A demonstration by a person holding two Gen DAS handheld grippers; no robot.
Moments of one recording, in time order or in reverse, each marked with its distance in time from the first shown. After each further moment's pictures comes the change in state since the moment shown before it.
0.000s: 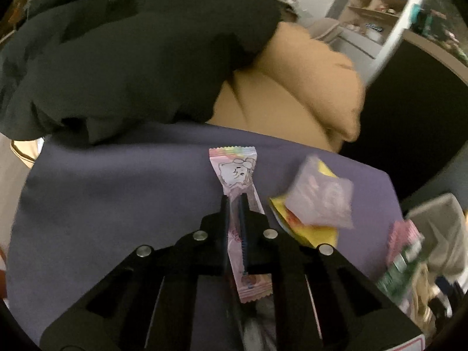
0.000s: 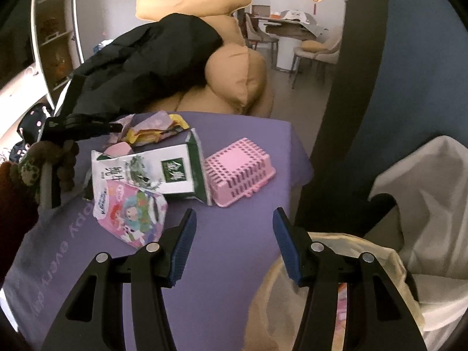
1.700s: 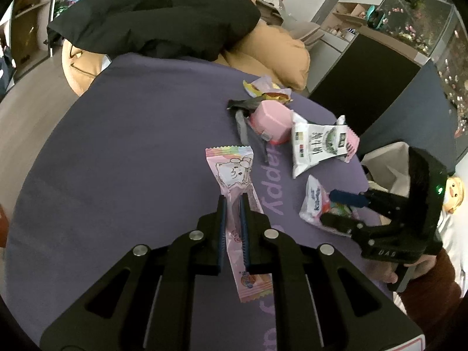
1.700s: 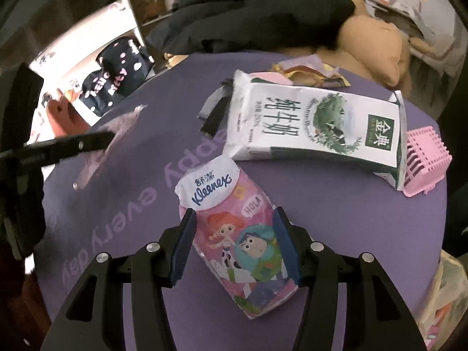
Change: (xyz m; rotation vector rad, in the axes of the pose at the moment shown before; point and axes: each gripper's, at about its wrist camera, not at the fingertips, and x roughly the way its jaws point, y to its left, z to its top) left arm -0.154 0.007 -0.168 -0.039 -0.012 -0.088; right arm 0.041 0.113 -0.033 -0.285 0.216 0.385
